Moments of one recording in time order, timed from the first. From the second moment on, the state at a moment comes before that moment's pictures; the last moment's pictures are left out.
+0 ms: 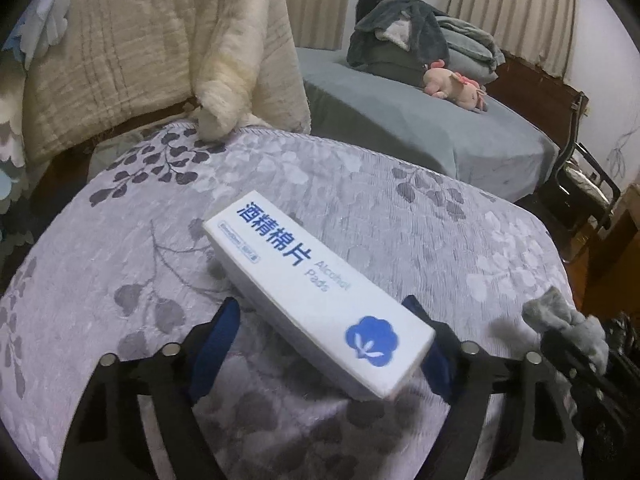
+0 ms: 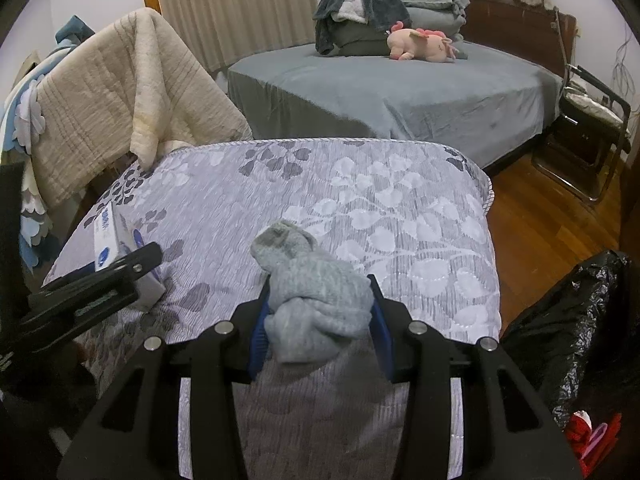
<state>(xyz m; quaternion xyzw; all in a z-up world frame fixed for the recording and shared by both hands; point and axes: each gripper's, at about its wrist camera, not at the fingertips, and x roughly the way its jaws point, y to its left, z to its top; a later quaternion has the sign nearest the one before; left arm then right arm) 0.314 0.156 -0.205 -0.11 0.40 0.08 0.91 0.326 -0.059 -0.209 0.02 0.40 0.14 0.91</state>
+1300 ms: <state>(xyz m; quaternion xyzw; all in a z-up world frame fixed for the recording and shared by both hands) 0.300 0.164 -0.208 -0.14 0.41 0.02 0.90 0.321 -0.047 -0.205 0.01 0.40 0.15 0.90</state>
